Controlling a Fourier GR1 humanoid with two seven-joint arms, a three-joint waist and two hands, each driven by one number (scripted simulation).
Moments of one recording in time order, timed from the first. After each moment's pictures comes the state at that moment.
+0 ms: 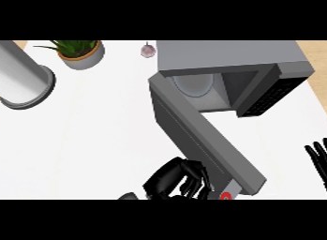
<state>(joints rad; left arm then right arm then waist) -0.26 0.01 -0.80 -1.24 -0.02 0.08 -0.17 0.28 -0.33 -0.18 -1.54 -0.36 0.59 -0.52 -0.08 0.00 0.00</state>
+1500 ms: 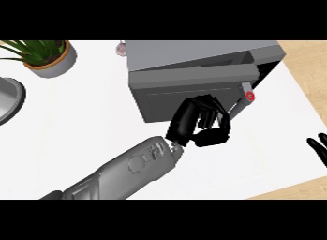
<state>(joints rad) -0.85 0.00 -0.90 -0.95 0.48 0.67 -0.19 0.28 -0.46 -0.10 -1.96 -0.67 0.59 -0.20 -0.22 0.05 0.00</state>
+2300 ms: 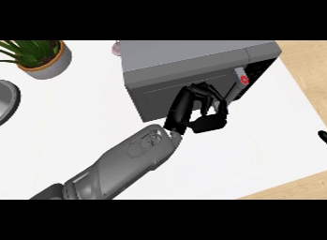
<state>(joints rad) -0.91 0.00 -0.86 -0.87 0.70 0.63 -0.32 0.25 -0.51 -0.14 -2.00 -0.75 0.54 -0.12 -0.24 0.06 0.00</state>
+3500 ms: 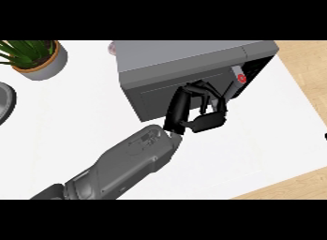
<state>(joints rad) -0.91 0.00 -0.87 -0.86 0.86 0.66 -0.50 0.22 -0.56 -0.14 -2.07 -0.88 0.58 -0.08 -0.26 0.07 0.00</state>
